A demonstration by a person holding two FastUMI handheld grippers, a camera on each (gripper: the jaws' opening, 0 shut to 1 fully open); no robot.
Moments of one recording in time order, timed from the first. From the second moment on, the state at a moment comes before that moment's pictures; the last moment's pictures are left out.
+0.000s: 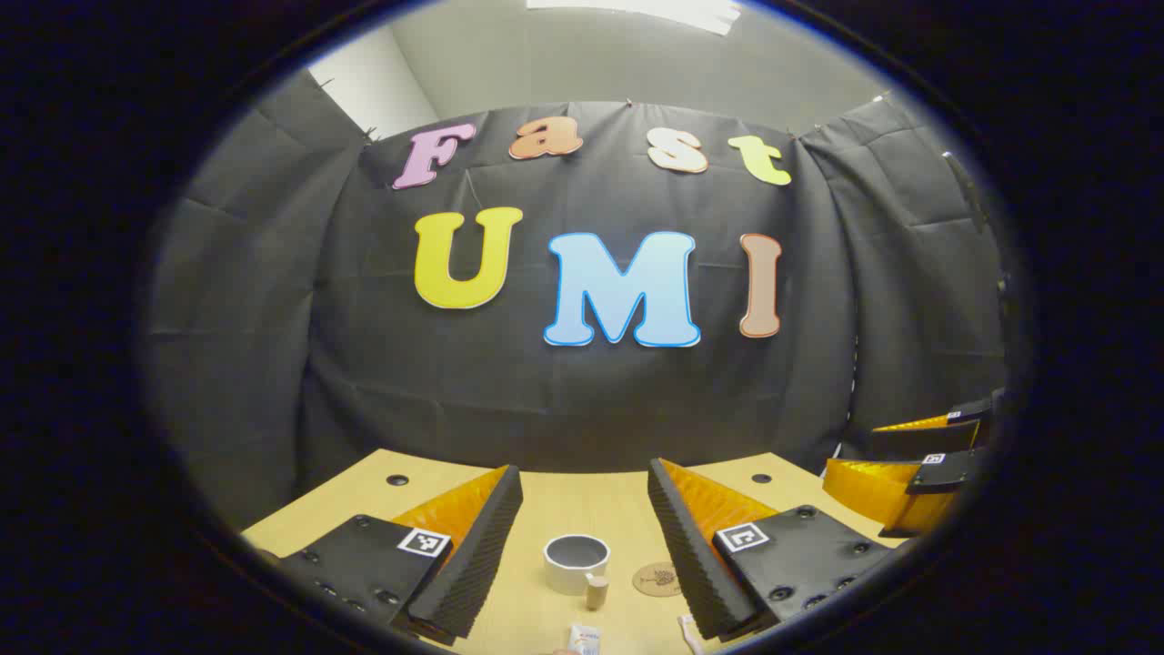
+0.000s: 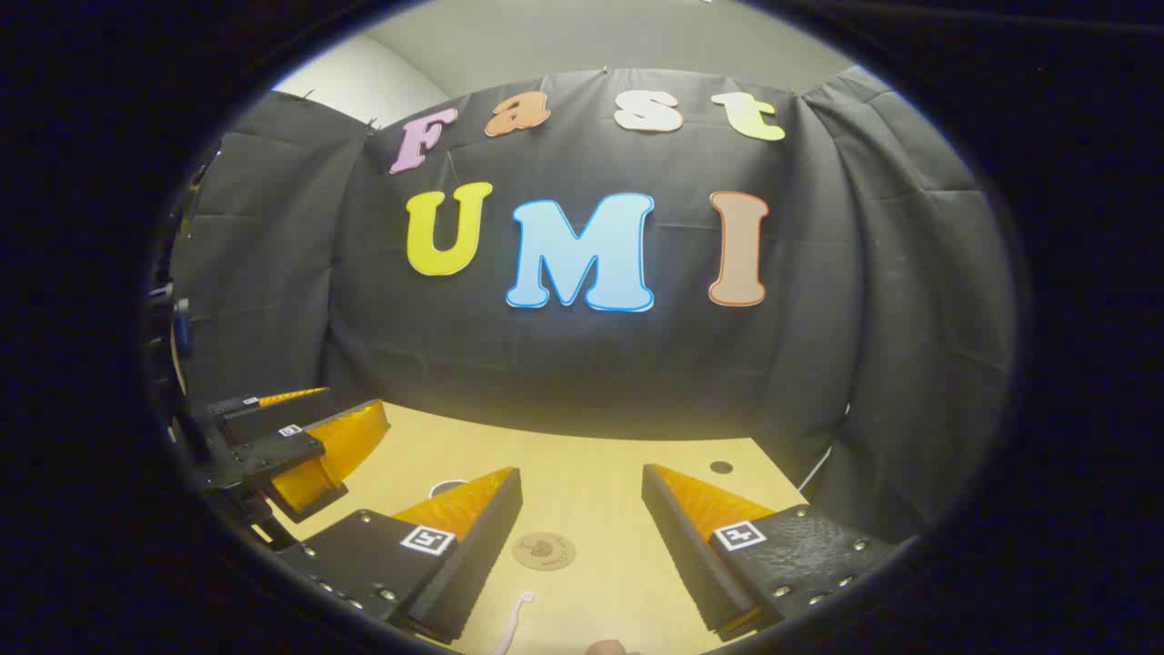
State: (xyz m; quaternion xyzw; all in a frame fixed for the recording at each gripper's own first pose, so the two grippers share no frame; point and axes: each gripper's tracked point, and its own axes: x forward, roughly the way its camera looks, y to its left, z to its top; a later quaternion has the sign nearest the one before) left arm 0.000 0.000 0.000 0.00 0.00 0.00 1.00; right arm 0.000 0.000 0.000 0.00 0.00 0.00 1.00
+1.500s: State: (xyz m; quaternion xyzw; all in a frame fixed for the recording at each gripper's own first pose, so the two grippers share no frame) left arm -0.034 -0.005 -0.124 -0.06 0.24 -0.02 0.97; right arm -0.015 0.041 -0.097 -0.02 0.21 0.02 0.98
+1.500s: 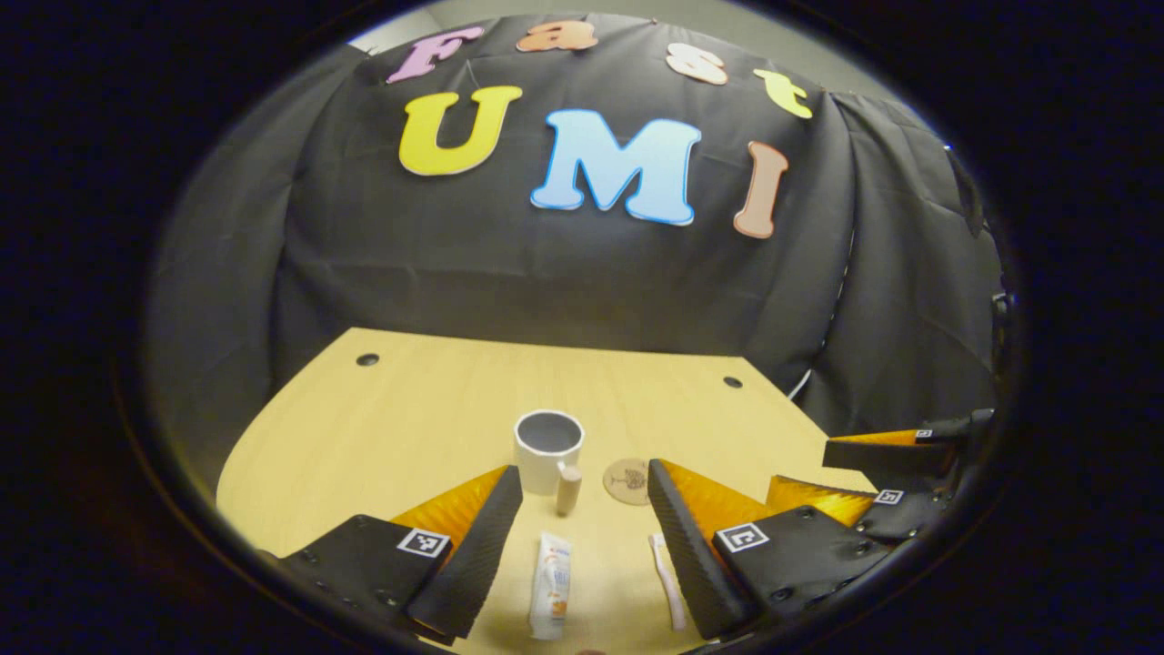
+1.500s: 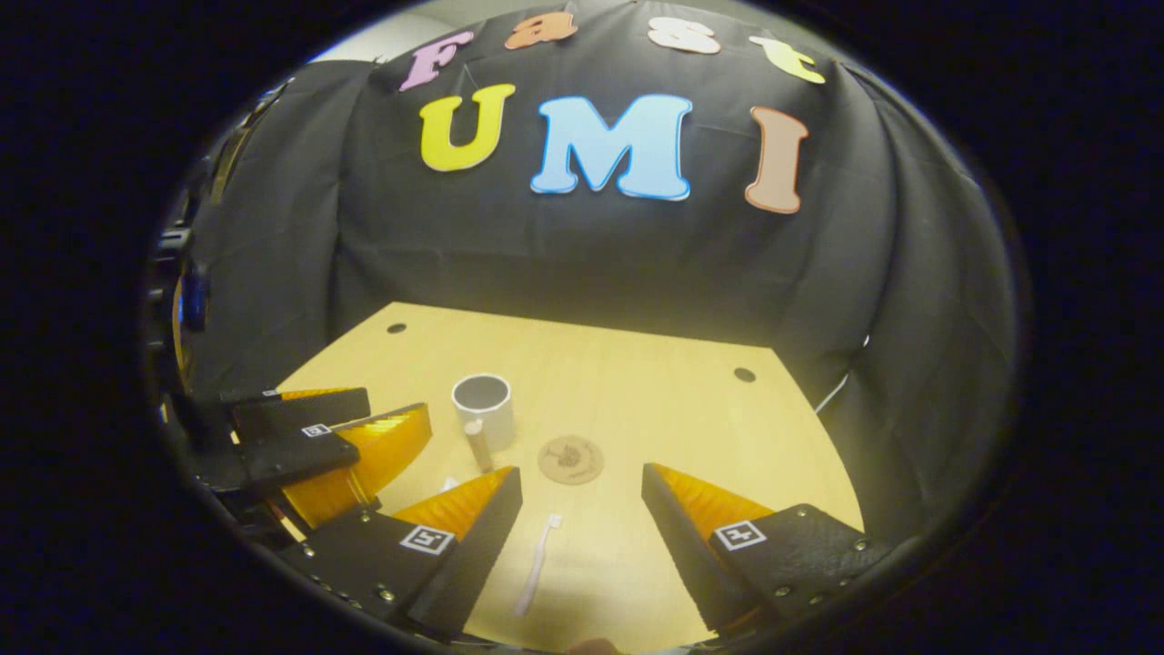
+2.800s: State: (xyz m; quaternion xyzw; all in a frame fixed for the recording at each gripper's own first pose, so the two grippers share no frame) left arm -0.079 0.005 -0.298 -0.03 0.60 -0.03 0.80; right arm -0.027 0.080 -0.256 0.08 0.53 0.04 0.84
